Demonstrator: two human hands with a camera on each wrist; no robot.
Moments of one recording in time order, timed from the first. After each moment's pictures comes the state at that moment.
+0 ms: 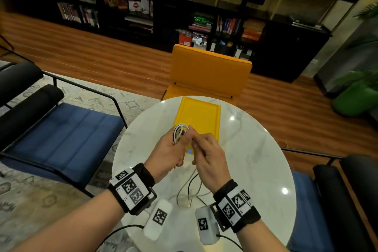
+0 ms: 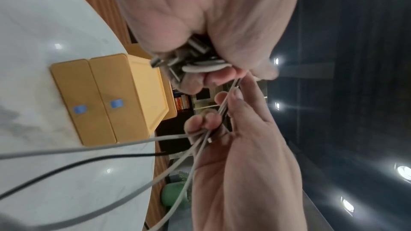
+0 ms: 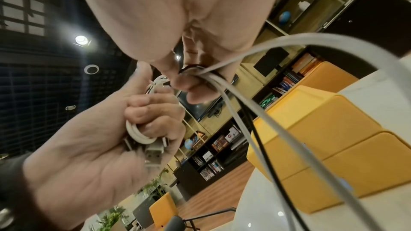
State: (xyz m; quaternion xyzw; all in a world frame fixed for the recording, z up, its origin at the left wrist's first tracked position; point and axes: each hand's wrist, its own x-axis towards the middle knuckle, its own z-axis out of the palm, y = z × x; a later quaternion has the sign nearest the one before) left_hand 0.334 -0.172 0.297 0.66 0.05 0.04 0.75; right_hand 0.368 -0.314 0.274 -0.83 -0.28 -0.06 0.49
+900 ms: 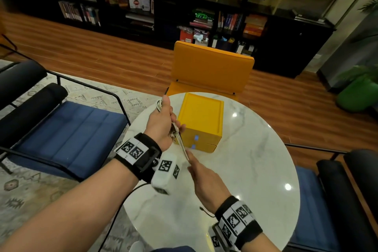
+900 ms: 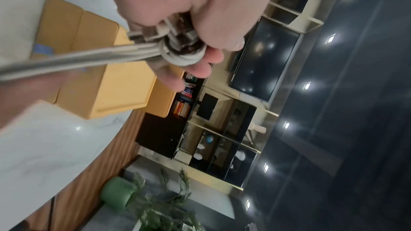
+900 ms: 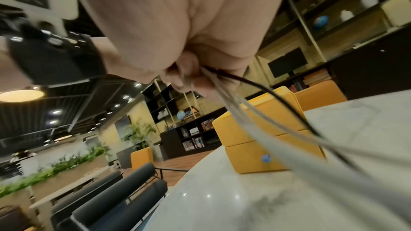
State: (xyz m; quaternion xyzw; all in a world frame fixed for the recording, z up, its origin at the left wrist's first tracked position) left_hand 0.382 -0.138 0.310 0.44 0.26 0.06 0.86; right_hand 0.326 -0.329 0.234 -0.90 -0.30 0.16 0.28
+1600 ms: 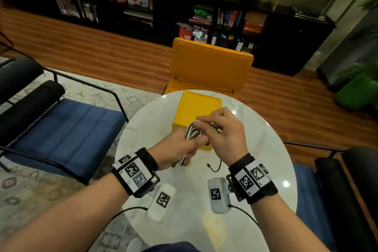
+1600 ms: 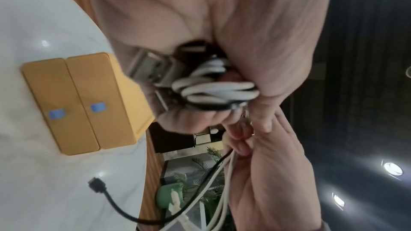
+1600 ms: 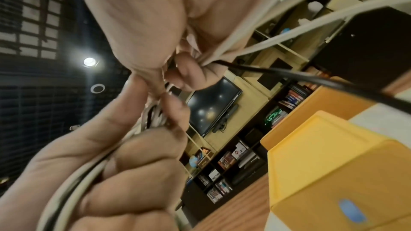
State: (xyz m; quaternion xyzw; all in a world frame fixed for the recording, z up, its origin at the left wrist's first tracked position) left_hand 0.343 -0.174 0.309 0.67 0.01 -0.17 0.72; right_hand 0.396 -0.325 0.325 -0.83 -0.25 -0.10 0.49
